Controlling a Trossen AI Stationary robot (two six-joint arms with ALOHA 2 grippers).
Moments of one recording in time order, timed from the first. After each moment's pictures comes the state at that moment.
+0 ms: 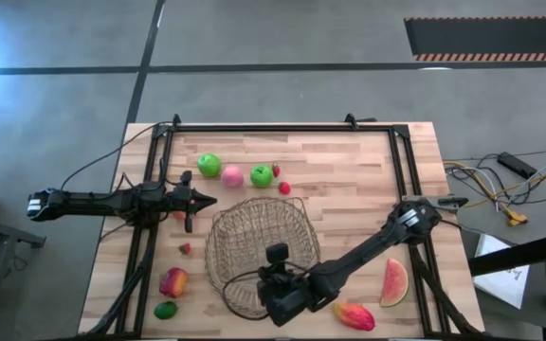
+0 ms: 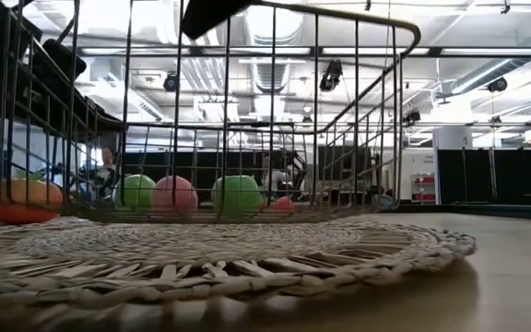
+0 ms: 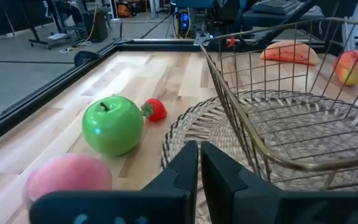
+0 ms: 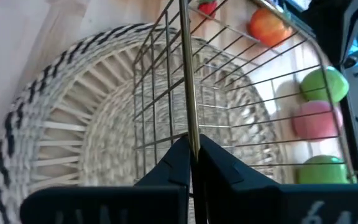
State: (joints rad) left arm 0.06 0.30 0.01 0.04 -0.09 0.01; right arm 0.54 2.22 1.97 -0.77 0.62 0.07
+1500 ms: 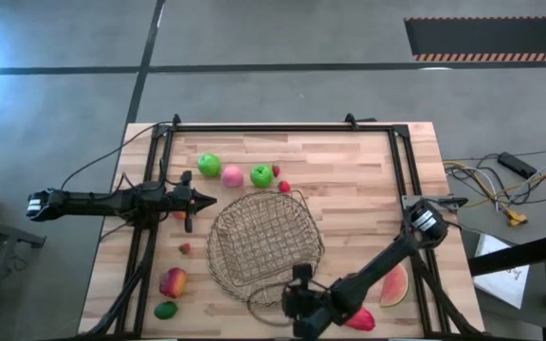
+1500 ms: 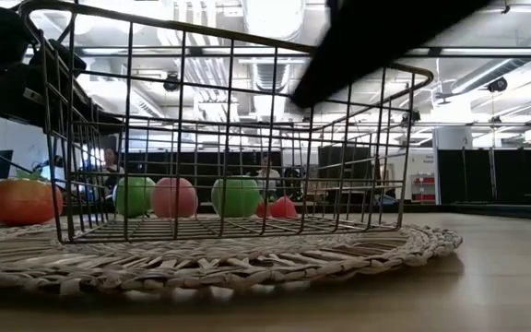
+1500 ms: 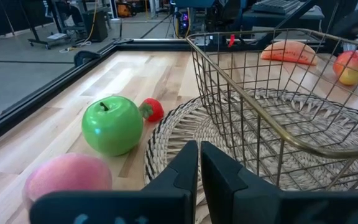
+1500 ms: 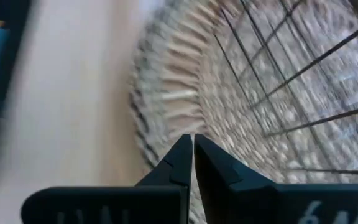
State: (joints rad) left arm 0.06 0.30 0.01 0.04 -0.09 0.01; right arm 0.66 2.12 1.57 -0.49 0.53 0.47
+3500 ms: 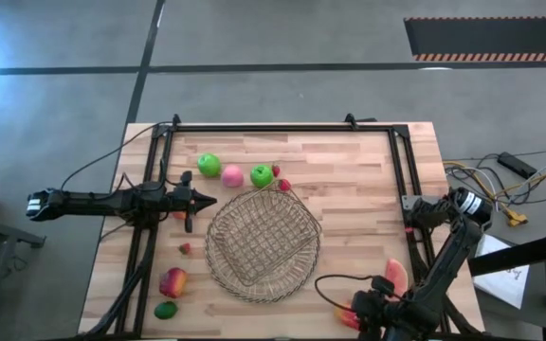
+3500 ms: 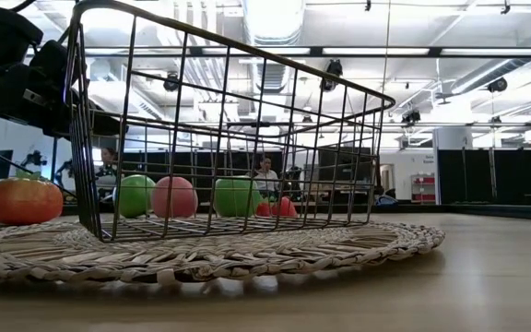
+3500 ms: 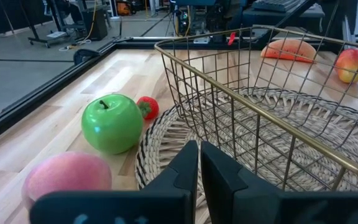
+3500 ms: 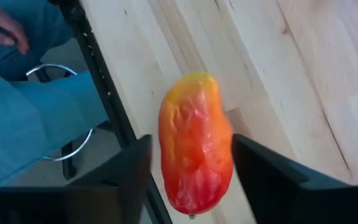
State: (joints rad) left arm 0.05 0.31 0.01 0.04 -0.09 0.01; right arm 1.00 1.81 1.43 -0.95 0.28 1.40
